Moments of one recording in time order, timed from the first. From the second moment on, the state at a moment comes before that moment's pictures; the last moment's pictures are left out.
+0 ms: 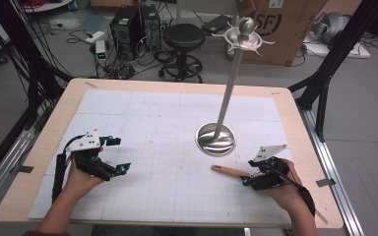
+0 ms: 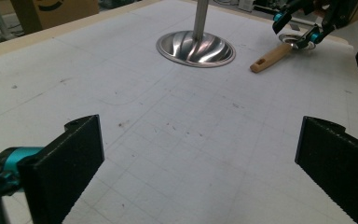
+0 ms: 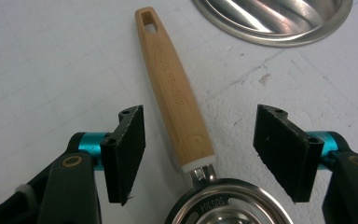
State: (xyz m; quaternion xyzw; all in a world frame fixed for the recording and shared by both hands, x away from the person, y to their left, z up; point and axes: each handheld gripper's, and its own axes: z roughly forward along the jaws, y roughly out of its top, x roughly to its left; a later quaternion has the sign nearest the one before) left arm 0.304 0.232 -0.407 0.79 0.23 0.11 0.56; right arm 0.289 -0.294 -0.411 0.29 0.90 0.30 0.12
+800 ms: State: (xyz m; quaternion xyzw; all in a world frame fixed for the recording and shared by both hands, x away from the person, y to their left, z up) left arm 0.305 0.230 -0.409 0.80 0.23 0.10 0.55; right arm 0.292 -0.286 -0.418 0.29 0.92 0.25 0.10
